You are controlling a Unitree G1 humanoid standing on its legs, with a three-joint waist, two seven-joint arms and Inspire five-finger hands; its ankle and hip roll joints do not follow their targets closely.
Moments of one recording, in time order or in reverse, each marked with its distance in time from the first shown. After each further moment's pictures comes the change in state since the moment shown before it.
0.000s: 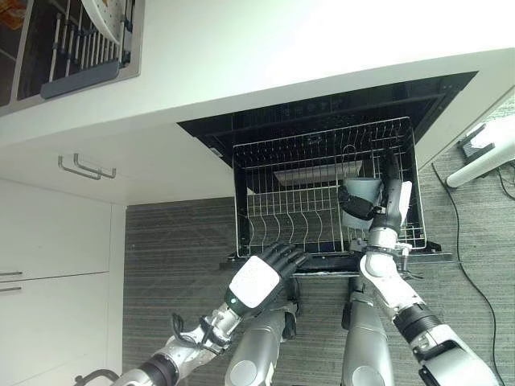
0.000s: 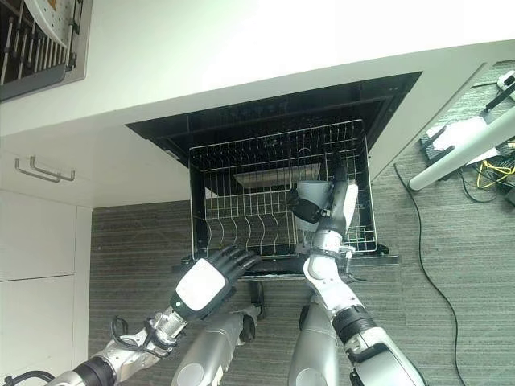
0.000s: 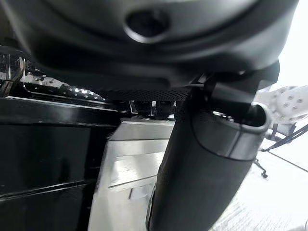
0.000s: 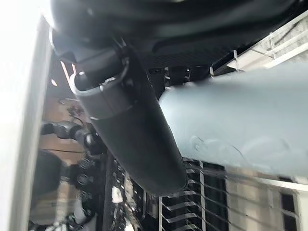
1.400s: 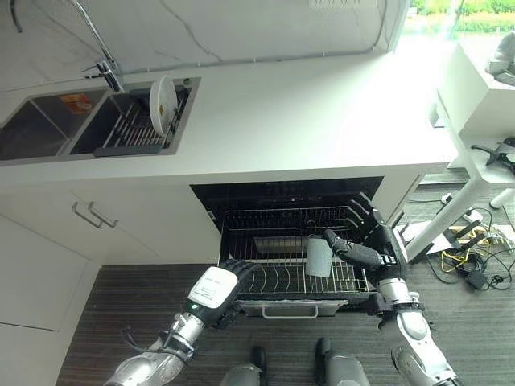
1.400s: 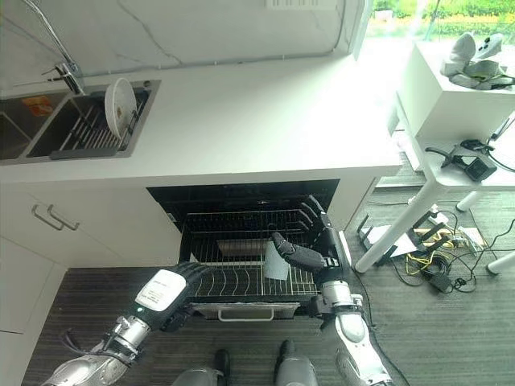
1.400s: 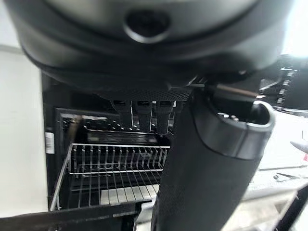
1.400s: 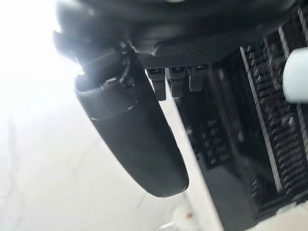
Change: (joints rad) left arm 0.241 0.187 0.249 -0.199 -0.289 0.016 -0.381; right arm 0.451 -0.056 -0.067 -0.416 0.524 -0.071 0.672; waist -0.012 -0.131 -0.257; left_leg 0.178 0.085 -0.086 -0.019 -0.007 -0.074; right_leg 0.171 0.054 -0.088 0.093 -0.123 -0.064
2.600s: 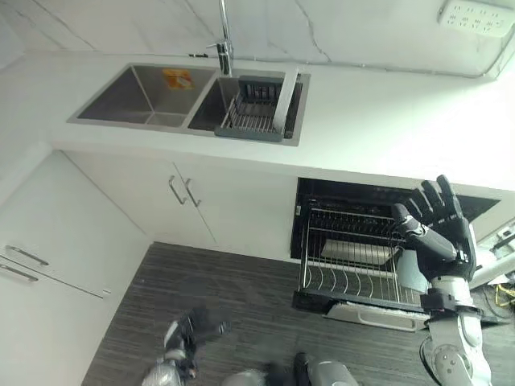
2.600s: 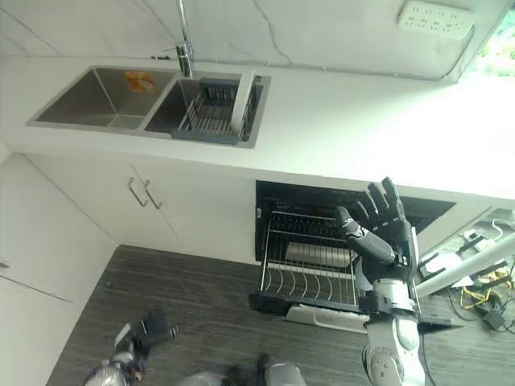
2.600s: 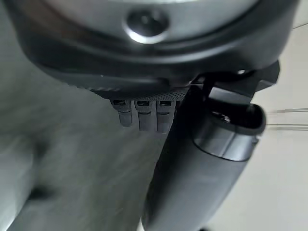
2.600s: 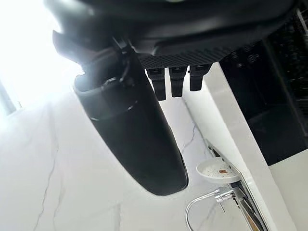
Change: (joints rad) left arm 0.091 -0.450 0.412 0.461 -1.378 0.339 -0.694; right arm 0.110 0.008 -0.405 -0.128 0.207 0.064 0.122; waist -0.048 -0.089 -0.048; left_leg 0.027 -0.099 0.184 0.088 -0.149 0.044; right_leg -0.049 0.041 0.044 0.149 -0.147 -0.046
